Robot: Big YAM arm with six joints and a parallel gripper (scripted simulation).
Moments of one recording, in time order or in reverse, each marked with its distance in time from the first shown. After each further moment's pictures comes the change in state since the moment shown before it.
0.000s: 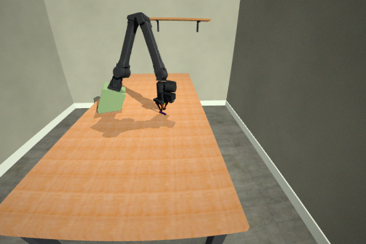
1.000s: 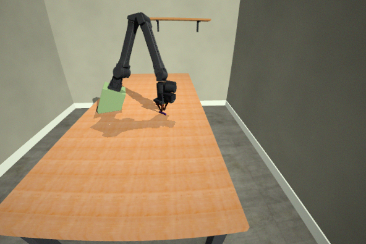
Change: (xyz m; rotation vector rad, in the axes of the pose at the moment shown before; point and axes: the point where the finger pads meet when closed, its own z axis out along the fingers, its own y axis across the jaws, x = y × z) arm -0.001 0.000 0.002 -0.001 -0.003 0.000
